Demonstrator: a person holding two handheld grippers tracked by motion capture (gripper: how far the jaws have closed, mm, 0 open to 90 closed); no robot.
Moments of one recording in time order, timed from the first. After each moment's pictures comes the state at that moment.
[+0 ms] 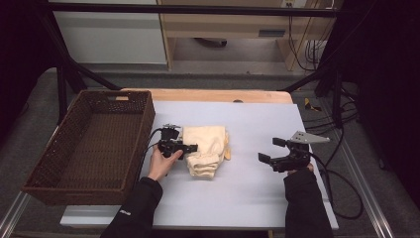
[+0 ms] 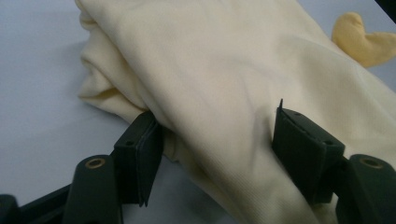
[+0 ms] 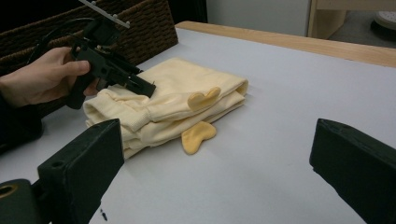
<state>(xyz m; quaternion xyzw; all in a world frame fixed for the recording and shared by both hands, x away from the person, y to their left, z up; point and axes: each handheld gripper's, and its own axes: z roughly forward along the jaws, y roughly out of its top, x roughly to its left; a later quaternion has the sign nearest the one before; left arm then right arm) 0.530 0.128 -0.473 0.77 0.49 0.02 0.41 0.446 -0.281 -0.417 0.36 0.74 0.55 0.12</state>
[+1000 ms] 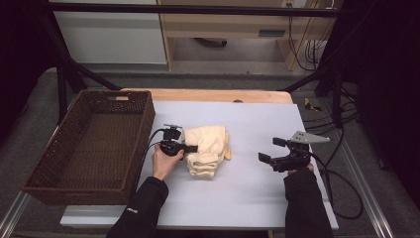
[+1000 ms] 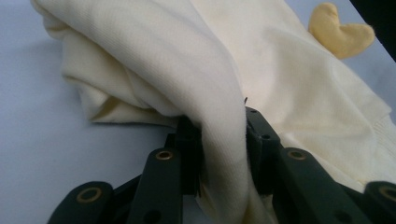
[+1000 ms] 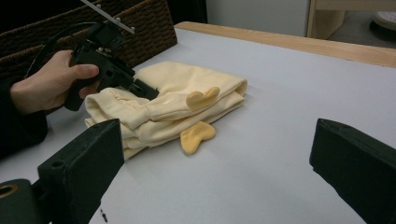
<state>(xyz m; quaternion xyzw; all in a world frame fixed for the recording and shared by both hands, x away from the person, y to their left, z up) 0.535 0.125 -0.476 0.77 0.48 -0.04 0.42 0.447 -0.281 -0.417 0.36 0.74 0.55 0.12</state>
